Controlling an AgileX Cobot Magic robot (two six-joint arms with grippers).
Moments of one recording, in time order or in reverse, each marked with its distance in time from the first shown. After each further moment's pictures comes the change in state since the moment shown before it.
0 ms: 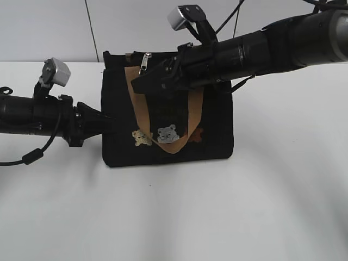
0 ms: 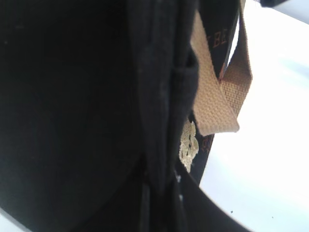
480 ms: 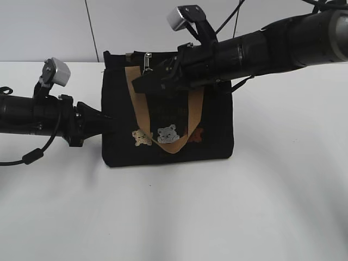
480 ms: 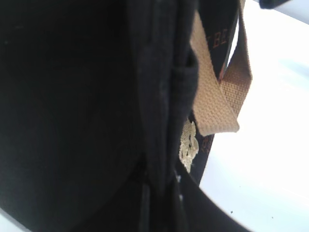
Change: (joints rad) left arm 0.000 0.000 0.000 0.000 0.000 0.000; right arm 0.000 0.000 0.000 -0.001 -0.014 -0.001
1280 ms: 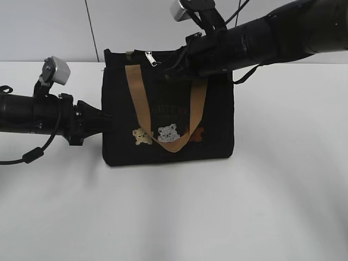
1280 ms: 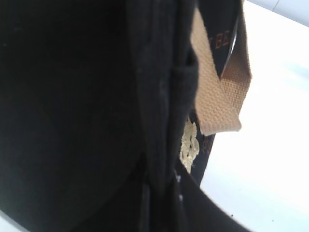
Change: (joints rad) left arm 0.000 0.000 -0.005 -0.003 0.005 -0.001; right arm 0.005 -0.067 0.000 -0.137 -0.203 0.166
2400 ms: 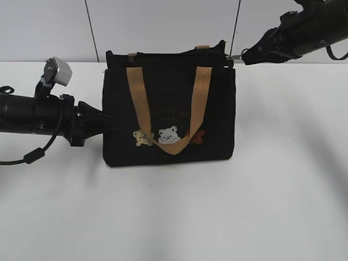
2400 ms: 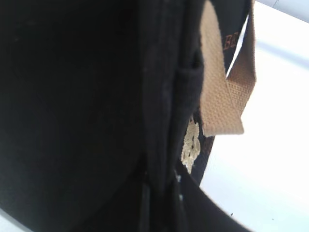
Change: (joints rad) left arm -0.005 0.000 0.000 0.003 -0.012 0.000; right arm -0.328 -0.141 0.000 -0.501 0.147 0.450
